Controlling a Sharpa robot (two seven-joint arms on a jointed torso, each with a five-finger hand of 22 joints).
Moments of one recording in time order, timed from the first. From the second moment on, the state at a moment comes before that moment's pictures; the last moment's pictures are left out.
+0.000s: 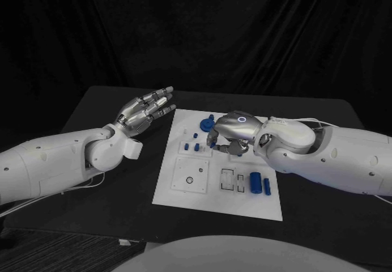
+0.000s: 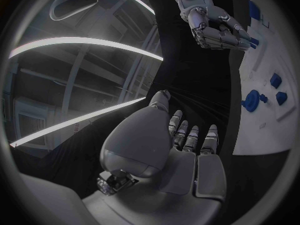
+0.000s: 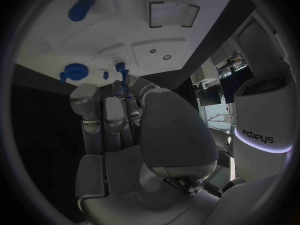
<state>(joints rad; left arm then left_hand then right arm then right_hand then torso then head) 1.18 -0.88 -0.21 1.35 0.02 0.20 0.68 1.54 0.18 -0.18 0.22 0.58 0.43 0.09 0.06 0.05 0.10 0.07 0.16 0.03 0.03 0.10 0.03 0.01 0.16 0.02 0.27 0.01 0.10 1.26 -0.70 -0.21 1.59 -1.75 -0.31 0.03 1.48 -0.12 0.43 0.06 0.19 1.11 0.12 0.16 0.22 1.15 0.06 0.27 0.07 1.43 -0.02 1.17 1.08 0.11 1.38 0.08 0.87 1.31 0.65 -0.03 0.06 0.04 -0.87</state>
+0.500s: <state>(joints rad) 1.18 -0.88 -0.21 1.36 0.02 0.20 0.68 1.54 0.18 -0.17 0.21 0.58 0.43 0.10 0.06 0.05 0.11 0.07 0.16 0.03 0.03 0.10 0.03 0.01 0.16 0.02 0.27 0.01 0.10 1.22 -0.61 -0.21 1.56 -1.75 -0.23 0.03 1.49 -0.12 0.43 0.06 0.20 1.10 0.13 0.15 0.22 1.15 0.06 0.26 0.07 1.43 -0.02 1.16 1.07 0.11 1.38 0.08 0.86 1.31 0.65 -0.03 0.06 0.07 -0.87</state>
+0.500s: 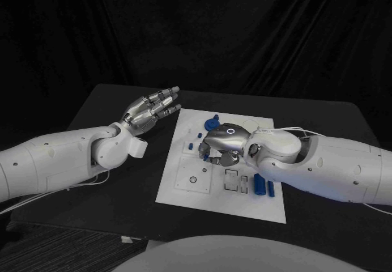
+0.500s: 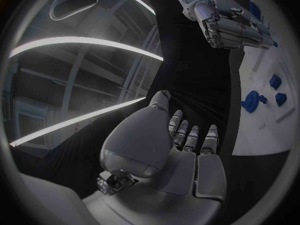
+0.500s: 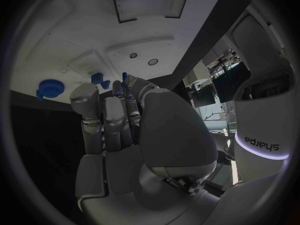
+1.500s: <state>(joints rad) 1.17 -0.87 -0.21 1.35 0.02 0.22 0.67 1.55 0.19 -0.17 0.21 0.58 0.43 0.11 0.06 0.05 0.11 0.08 0.16 0.03 0.03 0.10 0.03 0.01 0.16 0.02 0.27 0.01 0.10 1.19 -0.61 -0.21 1.56 -1.75 -0.19 0.02 1.49 -0.12 0.43 0.05 0.20 1.09 0.13 0.14 0.21 1.14 0.06 0.26 0.07 1.43 -0.01 1.15 1.06 0.11 1.37 0.09 0.85 1.31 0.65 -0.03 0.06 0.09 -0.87</state>
